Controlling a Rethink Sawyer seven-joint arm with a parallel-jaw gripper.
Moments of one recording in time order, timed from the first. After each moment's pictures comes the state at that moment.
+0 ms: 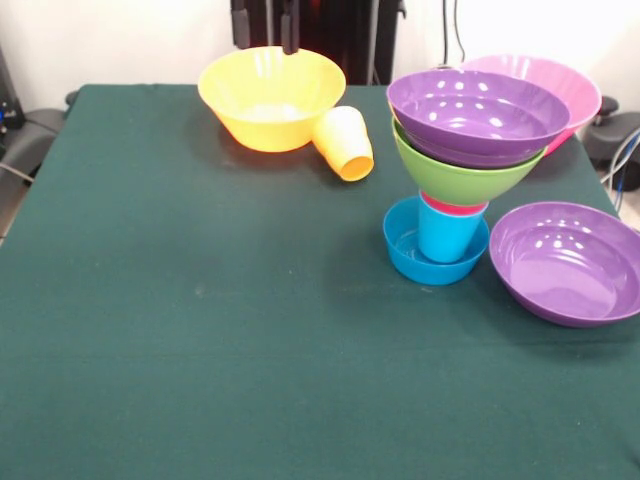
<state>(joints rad) -0.82 -1.04 0.58 2.06 -0.48 0.42 2.34</state>
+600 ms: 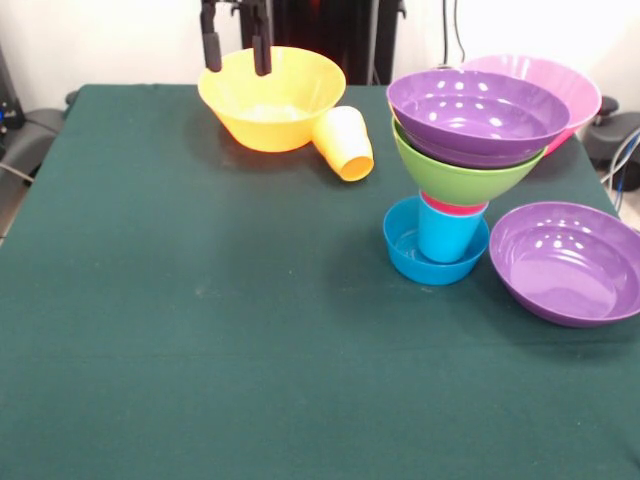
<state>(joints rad) -0.91 -0.97 0.67 2.00 -0.54 0.42 2.34</state>
